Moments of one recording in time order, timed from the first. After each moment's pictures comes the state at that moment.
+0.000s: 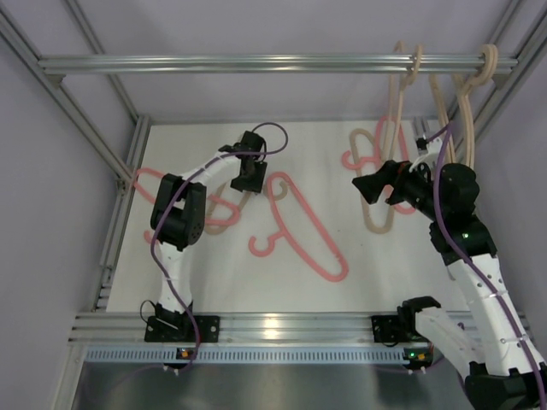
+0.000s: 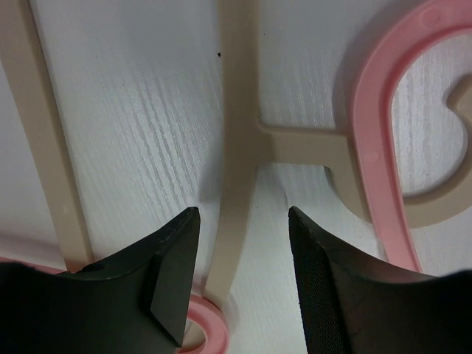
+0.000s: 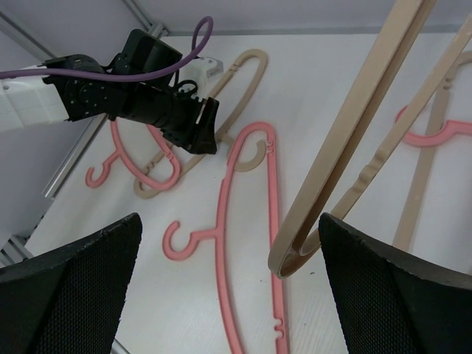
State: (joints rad) left arm -0.40 2.11 1.62 -0.63 -0.13 -0.15; right arm 0.19 0.81 0.96 -0.34 -0.42 0.34
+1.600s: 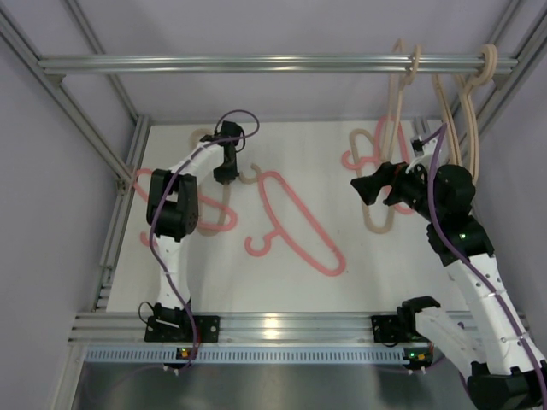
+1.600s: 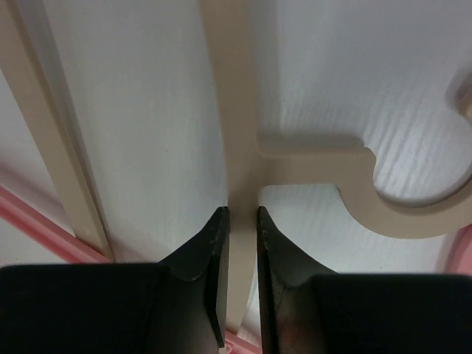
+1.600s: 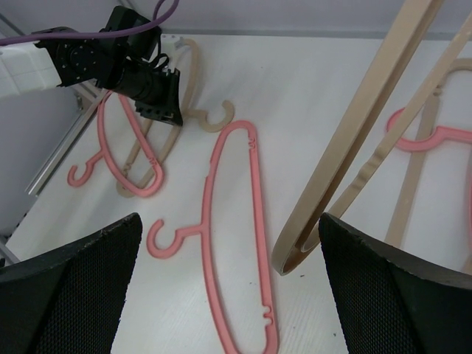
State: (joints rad) left arm -0.26 2.20 1.77 -0.73 -0.27 -0.32; right arm 0.22 0.81 0.94 -0.32 -0.38 0.31
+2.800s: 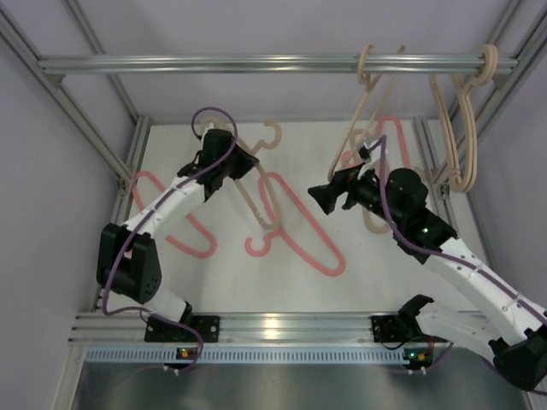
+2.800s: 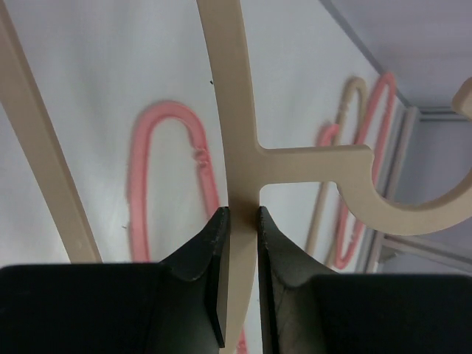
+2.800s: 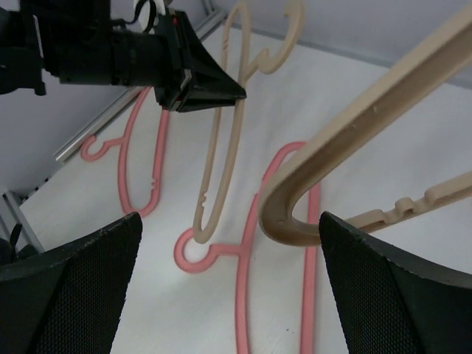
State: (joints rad) left arm -0.34 1.62 1.27 -0.24 -0.02 -0.97; right arm 0.57 0.91 0.89 -0.07 -0.20 0.25
